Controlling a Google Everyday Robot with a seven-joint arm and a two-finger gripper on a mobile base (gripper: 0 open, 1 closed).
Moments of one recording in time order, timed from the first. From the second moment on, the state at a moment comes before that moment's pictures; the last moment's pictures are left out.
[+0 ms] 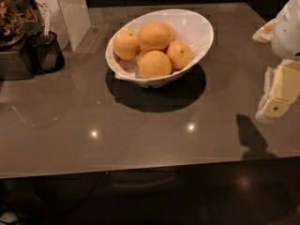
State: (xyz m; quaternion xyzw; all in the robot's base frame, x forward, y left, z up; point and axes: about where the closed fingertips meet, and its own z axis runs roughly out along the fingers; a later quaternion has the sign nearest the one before) arm 0.438 -0.217 0.976 -0.60 0.78 -0.03 0.16
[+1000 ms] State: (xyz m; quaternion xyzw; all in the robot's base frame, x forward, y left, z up) arm 0.472 -0.160 1.010 -0.64 0.73 -0.01 0.23
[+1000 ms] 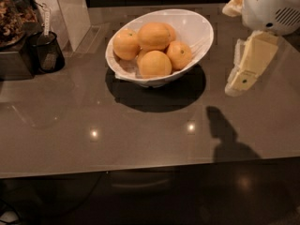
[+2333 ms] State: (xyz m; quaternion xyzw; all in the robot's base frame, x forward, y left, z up) arm 0.545 -0.099 1.043 -0.64 0.70 0.04 0.31
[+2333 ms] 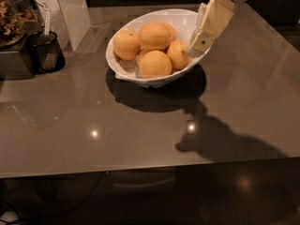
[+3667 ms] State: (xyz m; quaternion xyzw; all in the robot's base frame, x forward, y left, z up) arm 0.633 -0.053 1.012 -0.65 0.68 0.10 0.32
